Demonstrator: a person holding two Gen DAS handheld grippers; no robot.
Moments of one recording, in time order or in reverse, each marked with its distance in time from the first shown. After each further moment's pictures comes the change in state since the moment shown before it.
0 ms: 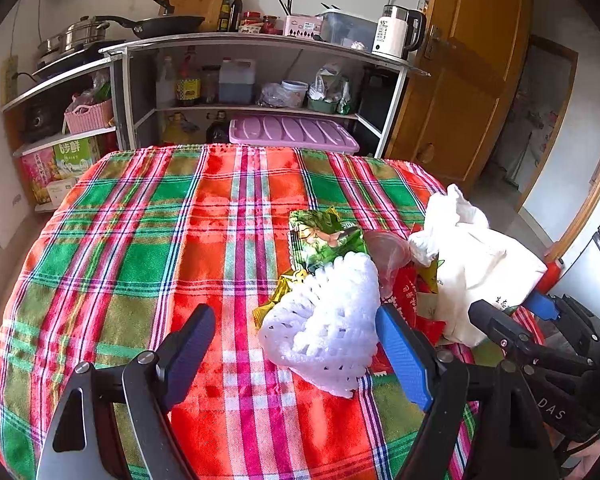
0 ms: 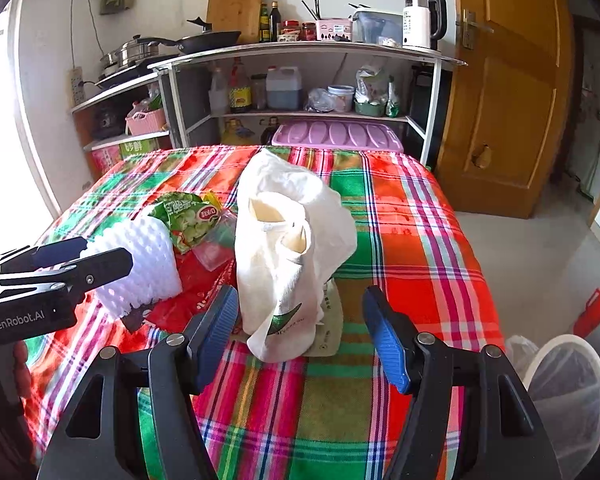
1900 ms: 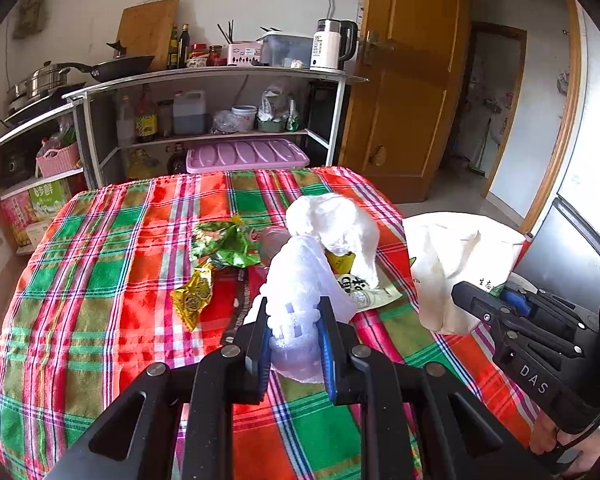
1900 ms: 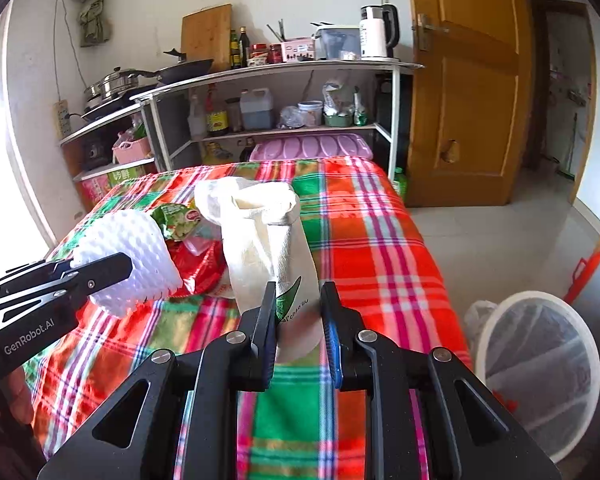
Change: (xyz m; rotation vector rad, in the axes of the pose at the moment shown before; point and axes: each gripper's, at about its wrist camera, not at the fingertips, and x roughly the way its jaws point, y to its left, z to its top) left arm -0.053 -0.074 -0.027 0.138 -0.079 -0.093; right arm -0.077 -0.032 -0.038 0.124 -0.090 -0.051
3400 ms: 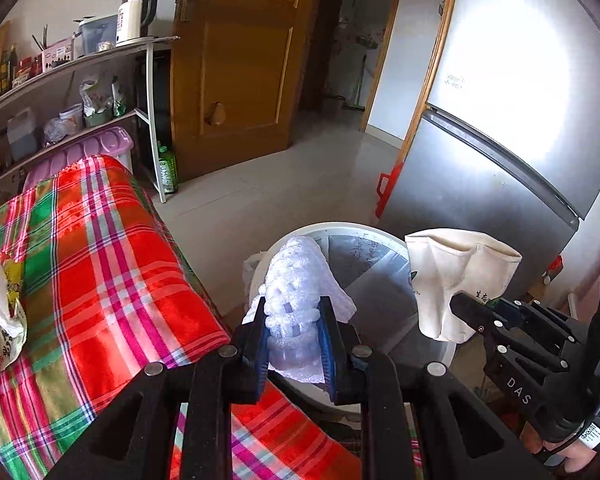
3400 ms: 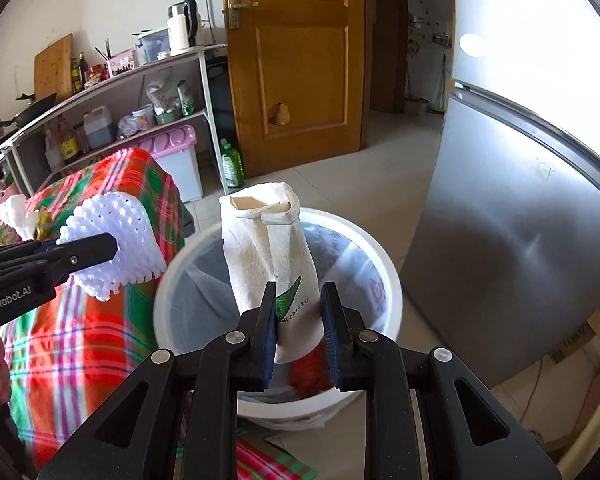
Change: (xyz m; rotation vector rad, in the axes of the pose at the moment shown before) left arm 0.086 -0.268 -0.011 0.271 0.166 -0.373; right arm -0.089 -0.239 -0.086 0.261 0.077 -0.399
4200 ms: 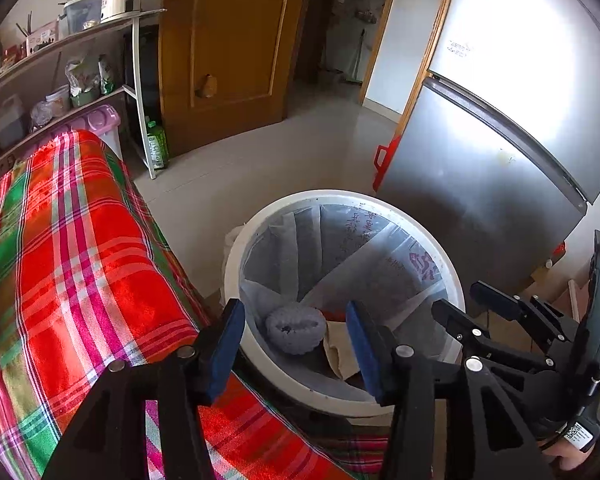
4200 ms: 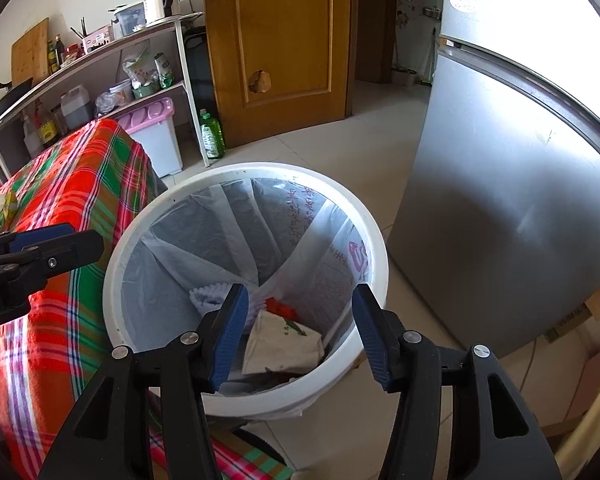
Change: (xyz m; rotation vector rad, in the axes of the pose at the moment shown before) left arm 0.032 -0.009 -0.007 -0.001 0.093 -0.013; right arm 0.029 -0.015 -0.009 0.023 0.083 -0.045
